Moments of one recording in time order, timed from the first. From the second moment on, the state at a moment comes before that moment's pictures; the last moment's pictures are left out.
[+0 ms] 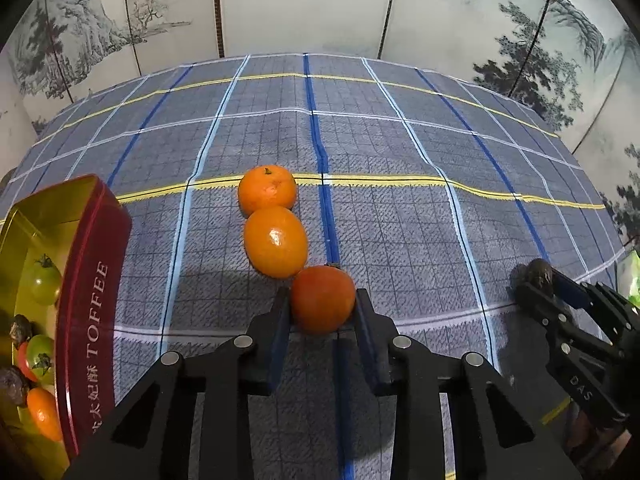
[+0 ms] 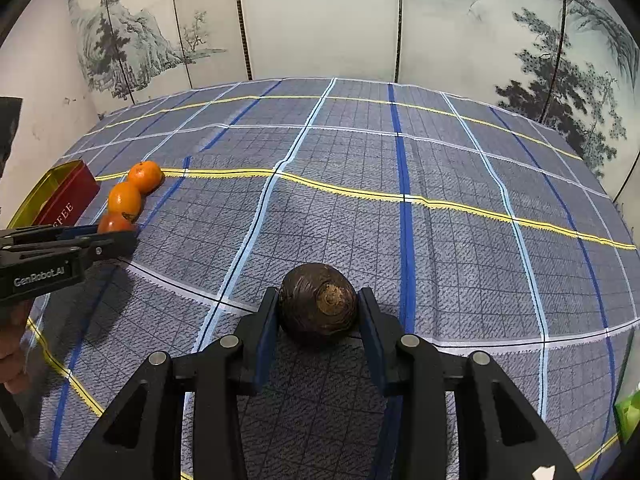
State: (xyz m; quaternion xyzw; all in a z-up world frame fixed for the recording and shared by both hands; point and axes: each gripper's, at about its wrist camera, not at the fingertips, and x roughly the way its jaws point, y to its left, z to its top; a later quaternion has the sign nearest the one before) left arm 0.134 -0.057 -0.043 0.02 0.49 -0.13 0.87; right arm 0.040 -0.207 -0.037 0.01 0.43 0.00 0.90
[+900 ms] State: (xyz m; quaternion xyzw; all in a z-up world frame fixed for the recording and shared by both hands) left arm 0.073 0.014 0.013 -0.01 0.47 -0.10 0.87; right arm 0.041 -0.202 -0.039 0.00 0.44 -0.01 0.90
